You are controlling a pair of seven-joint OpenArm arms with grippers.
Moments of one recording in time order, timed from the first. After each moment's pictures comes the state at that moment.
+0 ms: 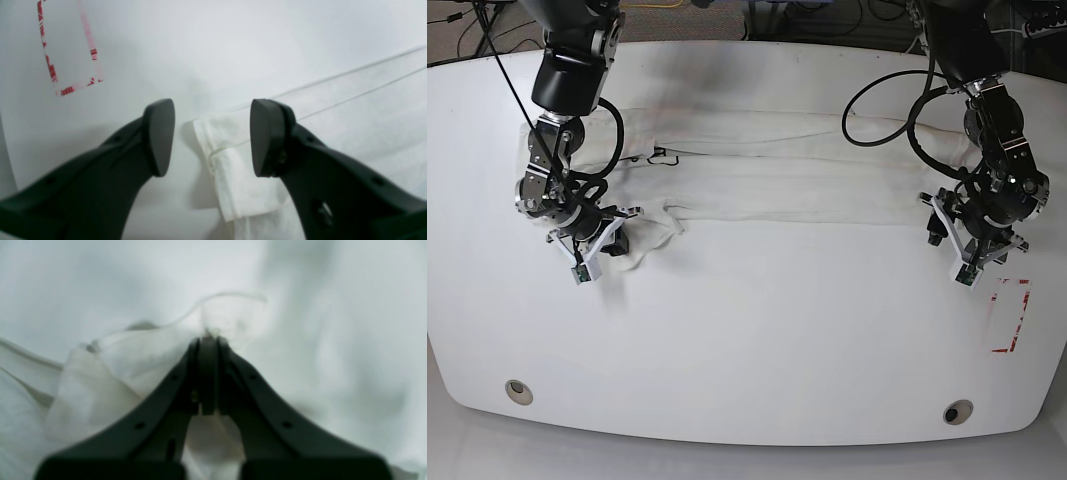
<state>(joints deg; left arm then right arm) -7.0 -10.1 -21.6 99.1 -5.8 -42.1 63.6 12.4 10.1 19.5 67.4 8.1 39.7 -38.4</state>
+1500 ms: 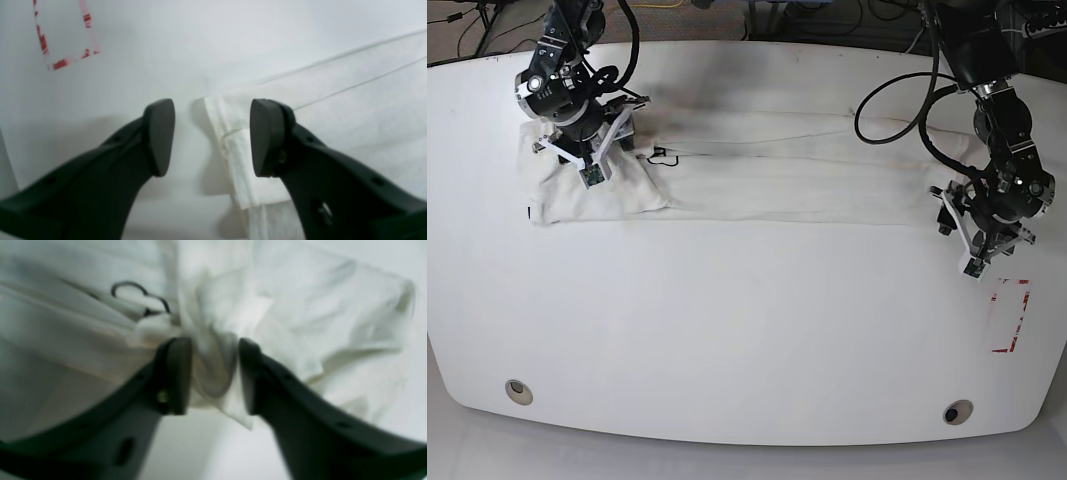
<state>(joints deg) -6.6 -12.9 -21.7 94.8 -5.5 -42.0 63.6 -17.3 0.5 24.1 113.8 8.6 40.2 -63.5</state>
